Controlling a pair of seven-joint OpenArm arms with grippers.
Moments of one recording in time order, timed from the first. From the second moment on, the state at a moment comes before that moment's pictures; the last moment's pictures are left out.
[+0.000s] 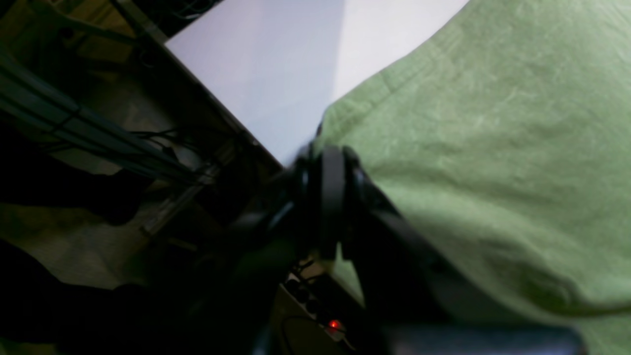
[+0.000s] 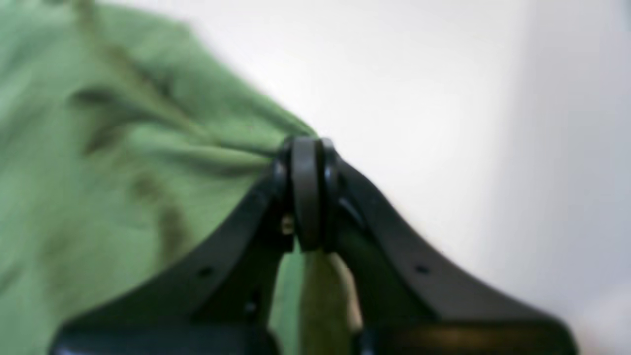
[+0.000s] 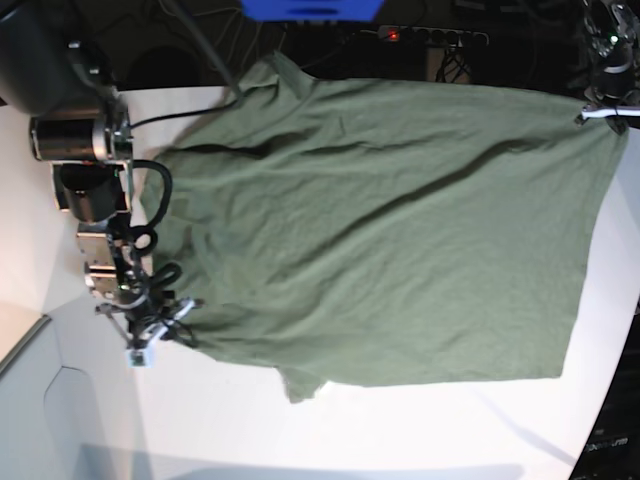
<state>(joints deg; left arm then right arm) 27.3 -4.7 -40.1 90.2 -23.4 -0.1 15.4 32.3 10.6 3.3 25.4 -0.8 12.5 -3.3</state>
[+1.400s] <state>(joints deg) 29.8 -2.5 -40.0 91.1 -24.0 -0.1 15.3 19.8 10.3 4.9 58.7 -0.8 10.4 -16.9</state>
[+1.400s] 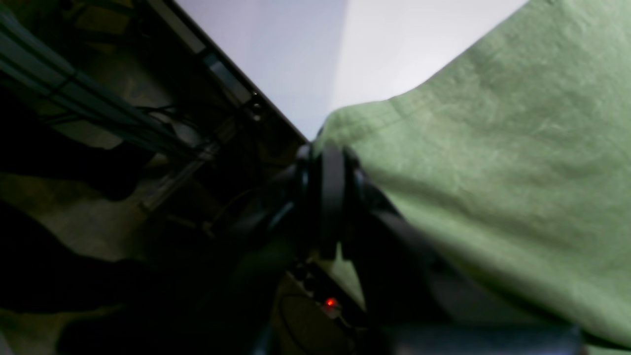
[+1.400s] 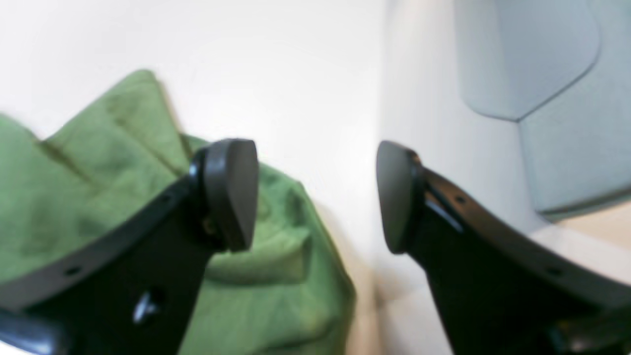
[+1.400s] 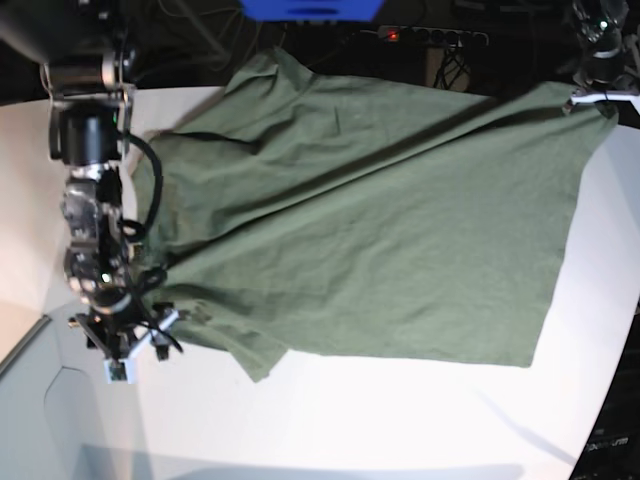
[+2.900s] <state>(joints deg) 28.9 -2.3 -40.1 91.1 -23.9 -0.1 15.3 30.5 12.9 -9.7 30.5 -1.0 9.8 -8.9</state>
